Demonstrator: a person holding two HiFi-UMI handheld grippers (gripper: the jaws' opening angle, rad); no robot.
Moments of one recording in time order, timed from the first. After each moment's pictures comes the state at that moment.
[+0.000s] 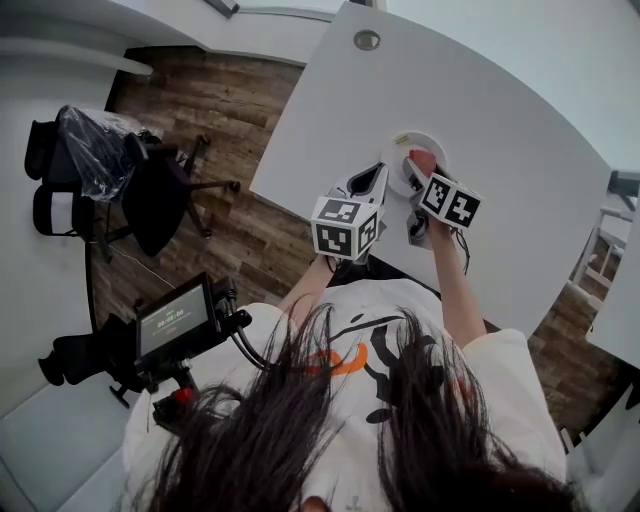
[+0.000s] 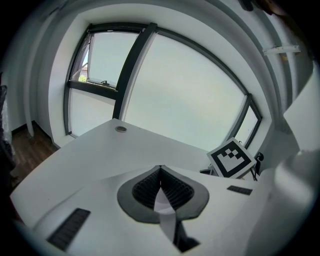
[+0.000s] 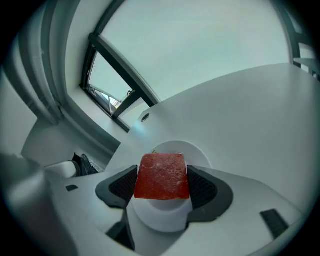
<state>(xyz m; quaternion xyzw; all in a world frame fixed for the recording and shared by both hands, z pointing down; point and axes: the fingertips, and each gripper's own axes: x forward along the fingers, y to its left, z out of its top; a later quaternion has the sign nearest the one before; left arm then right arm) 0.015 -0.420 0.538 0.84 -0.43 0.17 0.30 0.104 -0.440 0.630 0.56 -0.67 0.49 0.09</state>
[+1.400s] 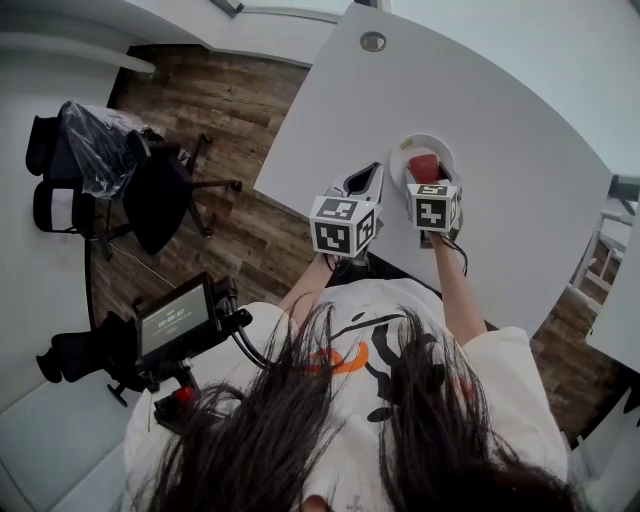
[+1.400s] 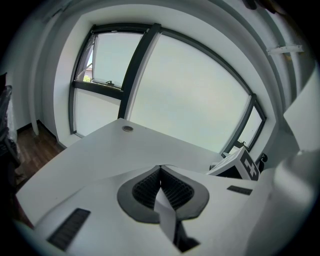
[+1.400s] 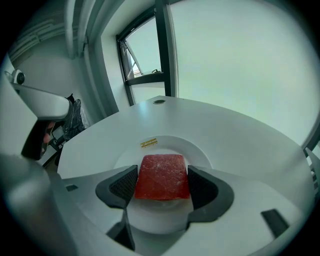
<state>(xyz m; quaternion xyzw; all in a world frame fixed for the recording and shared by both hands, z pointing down) -0.001 -0.424 0.548 0.82 -0.45 0.17 0.30 0.097 -0.437 0.648 0.54 -0.72 0.29 0.33</state>
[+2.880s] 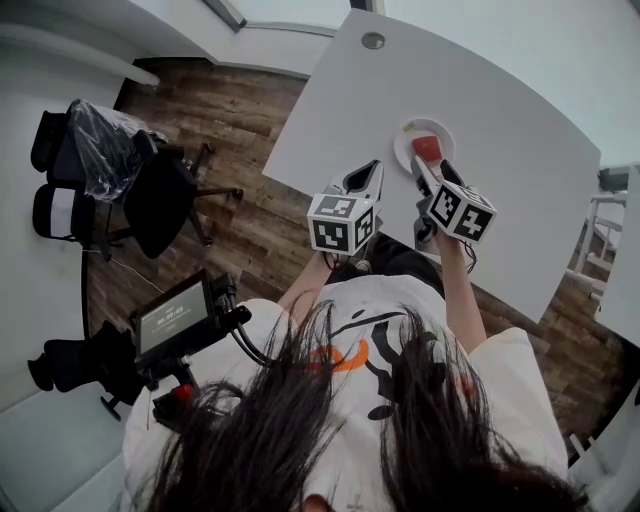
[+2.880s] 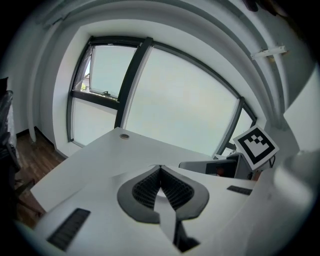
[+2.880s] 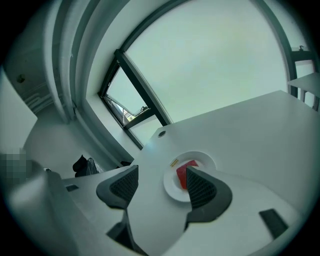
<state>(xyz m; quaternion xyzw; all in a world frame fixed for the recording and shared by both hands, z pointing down) -0.019 -0.382 0.515 0.84 -0.44 0.14 0.27 0.092 -0.400 0.551 0.58 -0.71 0.40 0.05</state>
